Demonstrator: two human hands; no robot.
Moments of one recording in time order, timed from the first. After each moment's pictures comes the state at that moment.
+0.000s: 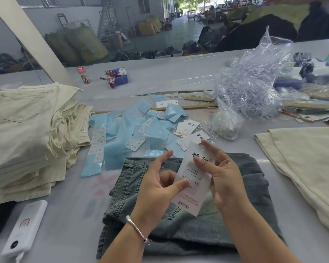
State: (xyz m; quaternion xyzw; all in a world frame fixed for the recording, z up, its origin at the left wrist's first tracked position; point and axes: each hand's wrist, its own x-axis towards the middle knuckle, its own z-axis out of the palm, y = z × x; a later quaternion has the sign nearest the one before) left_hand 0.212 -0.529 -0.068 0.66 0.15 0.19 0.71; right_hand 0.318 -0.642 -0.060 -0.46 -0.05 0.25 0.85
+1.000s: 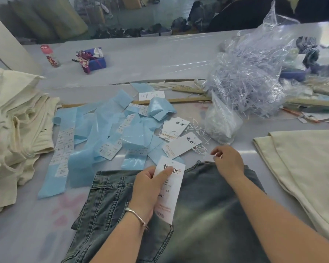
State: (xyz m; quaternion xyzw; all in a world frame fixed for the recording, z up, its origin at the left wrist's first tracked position) left_hand 0.345 -0.474 -0.129 0.61 0.36 0.12 0.70; right_hand 0.540 -0.620 -0.183 -0.94 -0.15 0.05 0.31
